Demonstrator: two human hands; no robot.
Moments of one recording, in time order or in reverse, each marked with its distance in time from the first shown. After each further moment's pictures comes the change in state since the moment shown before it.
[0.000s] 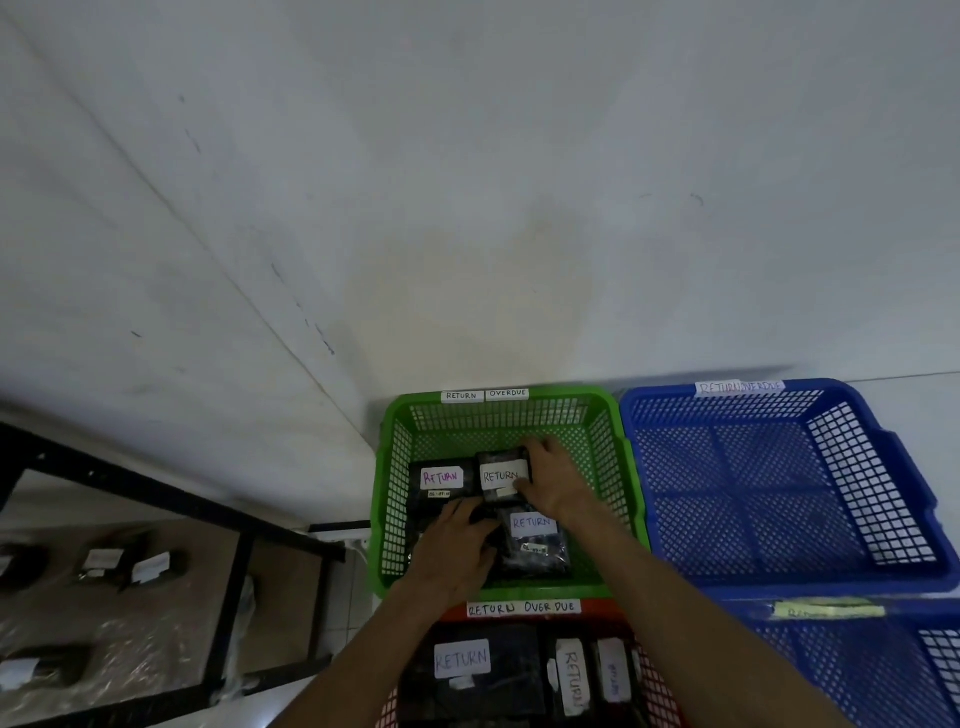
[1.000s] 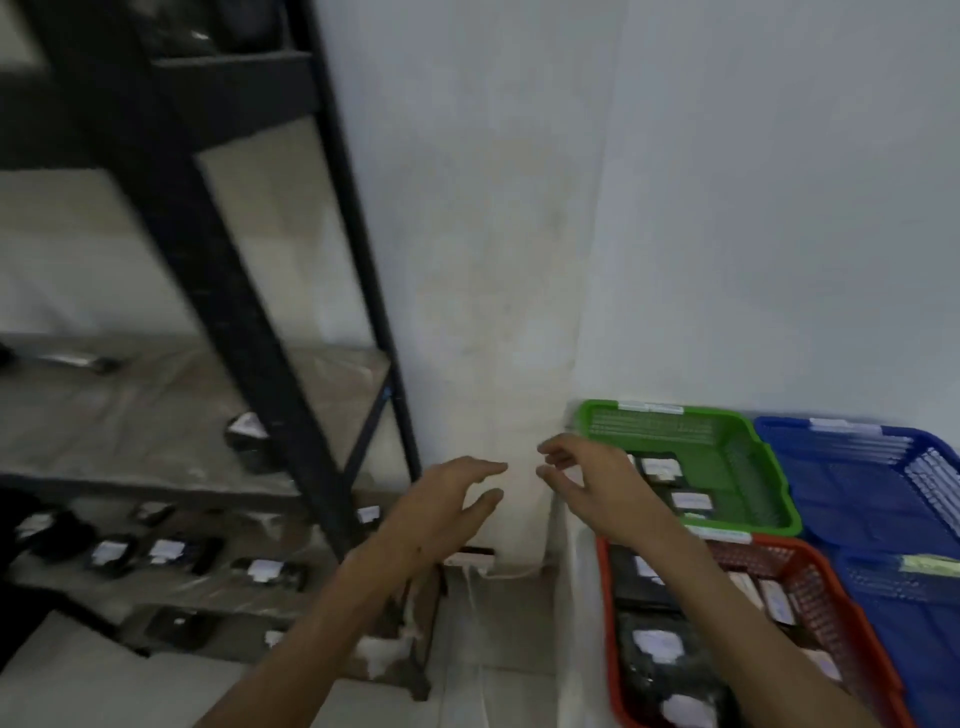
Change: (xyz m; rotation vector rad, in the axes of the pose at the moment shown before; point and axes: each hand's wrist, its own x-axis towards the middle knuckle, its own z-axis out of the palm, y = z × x) left_hand -0.364 -0.134 -0.155 -0.251 0.512 0.071; right_hand -0.294 -0.307 0.047 -0.010 0.289 -0.554
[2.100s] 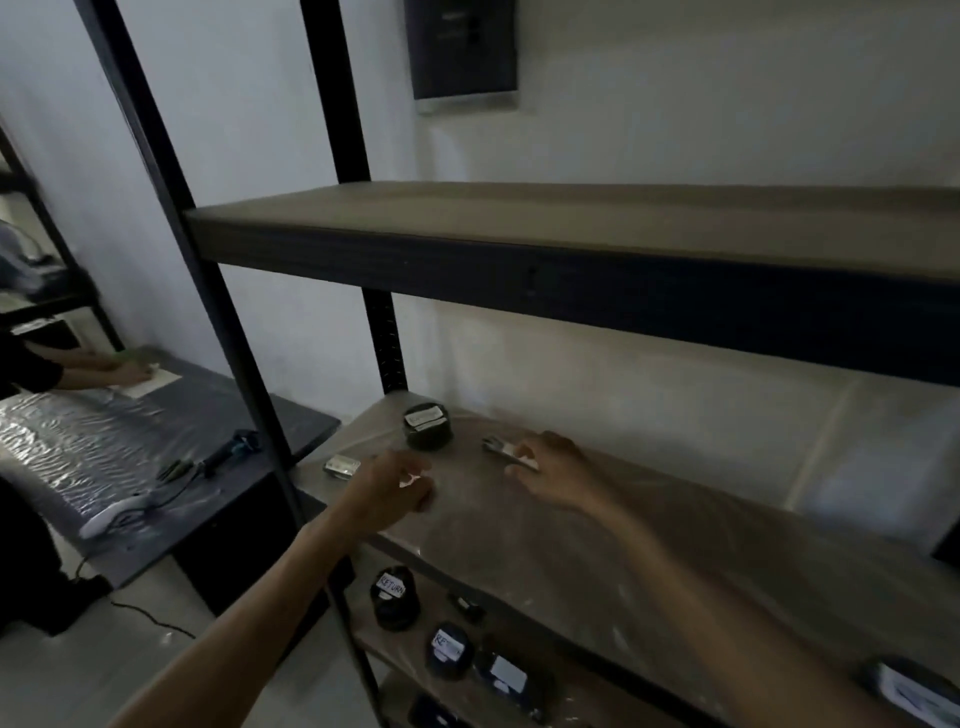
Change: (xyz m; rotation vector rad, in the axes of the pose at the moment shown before) left_hand -0.188 -0.529 -0.494 0.173 0.259 -0.602; right_hand 0.387 -0.535 0.386 -0.134 -0.348 -0.227
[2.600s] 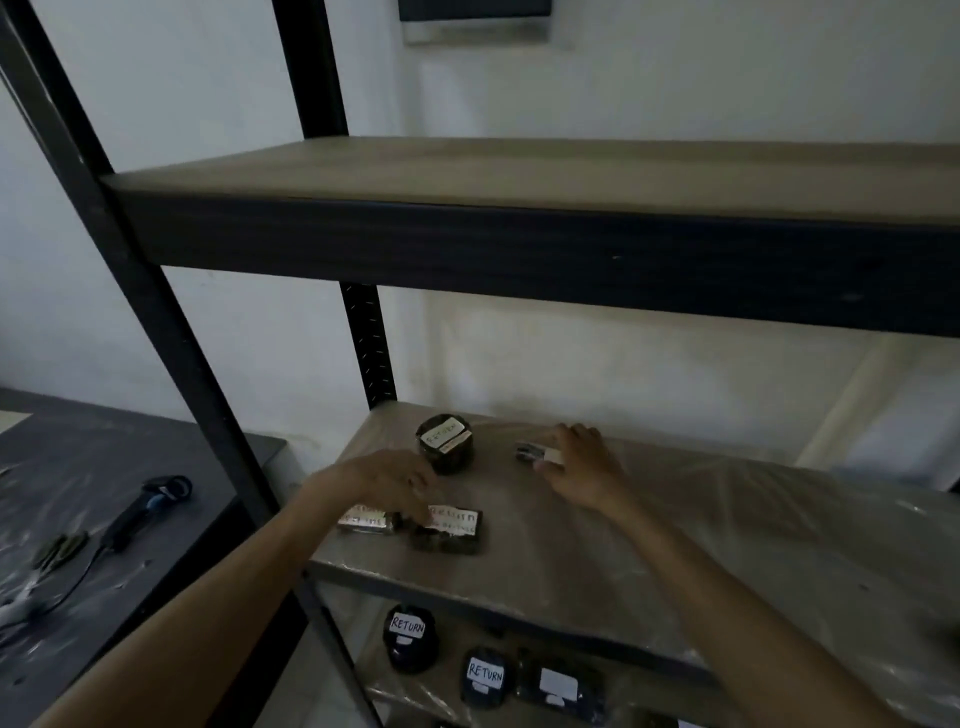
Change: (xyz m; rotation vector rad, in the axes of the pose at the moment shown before) left_hand 0.155 -0.110 -0.032 0.250 -0.685 0.224; right_hand 0.099 -0.020 0.074 -0.119 0.121 0.389
